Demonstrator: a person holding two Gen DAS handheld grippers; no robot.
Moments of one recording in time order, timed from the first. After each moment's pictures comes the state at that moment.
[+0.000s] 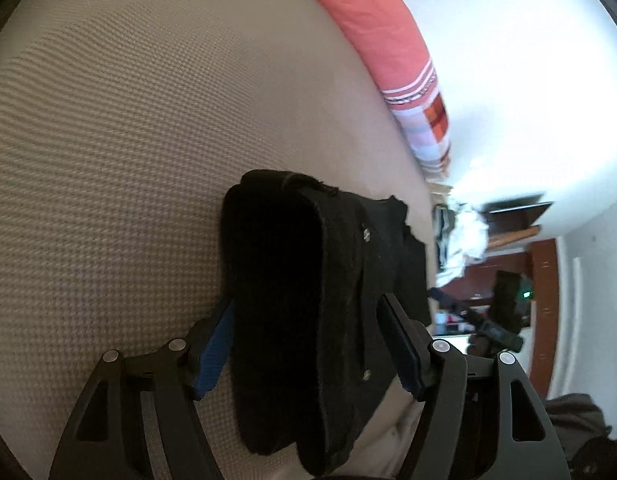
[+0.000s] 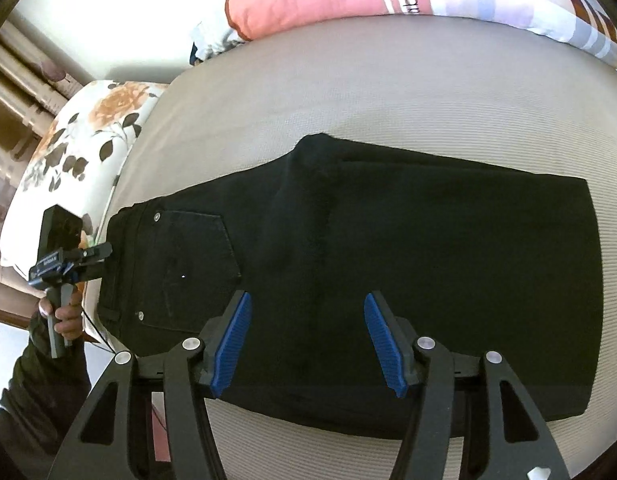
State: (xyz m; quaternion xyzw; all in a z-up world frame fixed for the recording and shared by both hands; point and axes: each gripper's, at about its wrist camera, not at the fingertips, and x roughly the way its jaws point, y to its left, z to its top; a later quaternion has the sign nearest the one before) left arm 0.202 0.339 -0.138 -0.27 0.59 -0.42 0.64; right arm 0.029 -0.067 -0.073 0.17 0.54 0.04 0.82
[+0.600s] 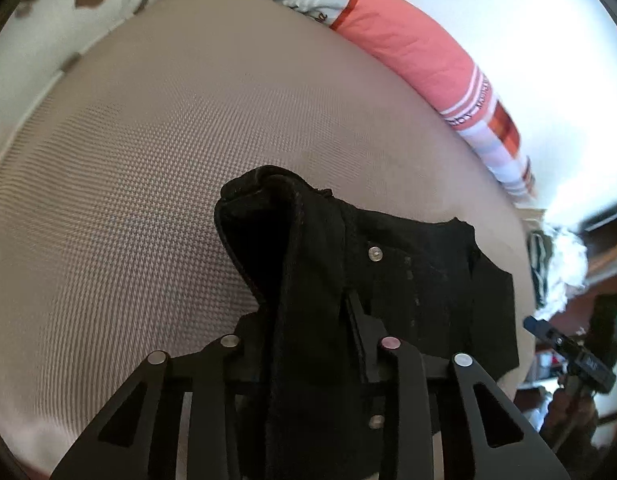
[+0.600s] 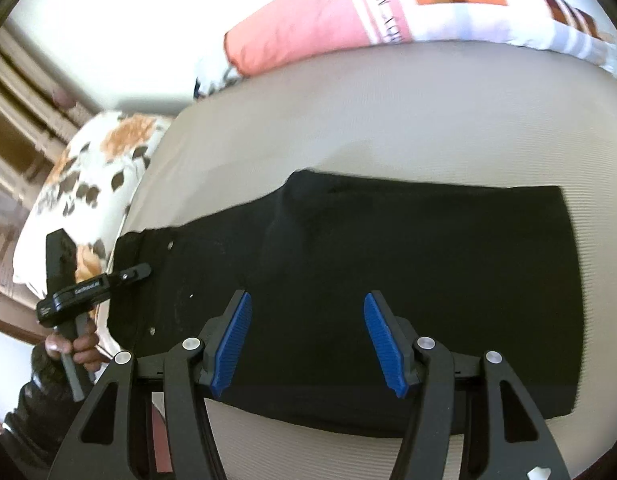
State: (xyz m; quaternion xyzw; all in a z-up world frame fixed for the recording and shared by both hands) left arm 0.158 0.274 -0.089 -0.16 0.55 -0.23 0.78; right arm 0.008 -0.100 -0.050 0.19 0.49 0.04 0.85
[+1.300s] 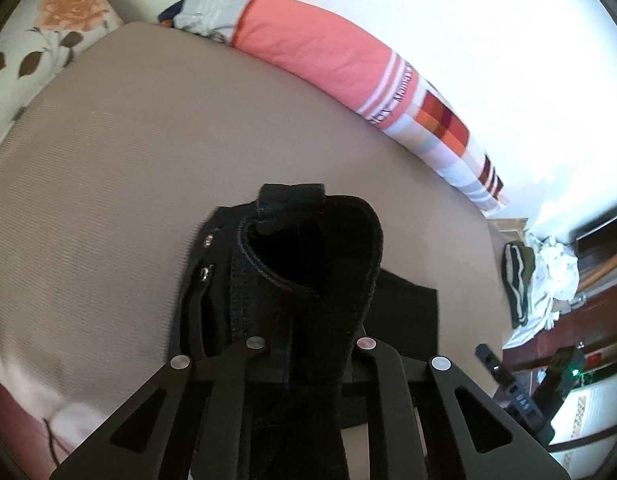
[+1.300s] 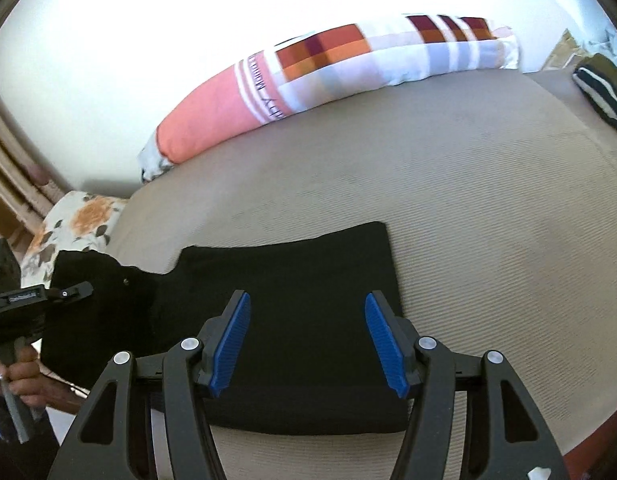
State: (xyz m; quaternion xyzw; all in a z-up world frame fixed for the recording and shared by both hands) left arm 0.102 0.108 0.006 -0.17 0.52 -0.24 0.80; right arm -0.063 -0.237 -0.032 0.22 0.39 -0.06 0.89
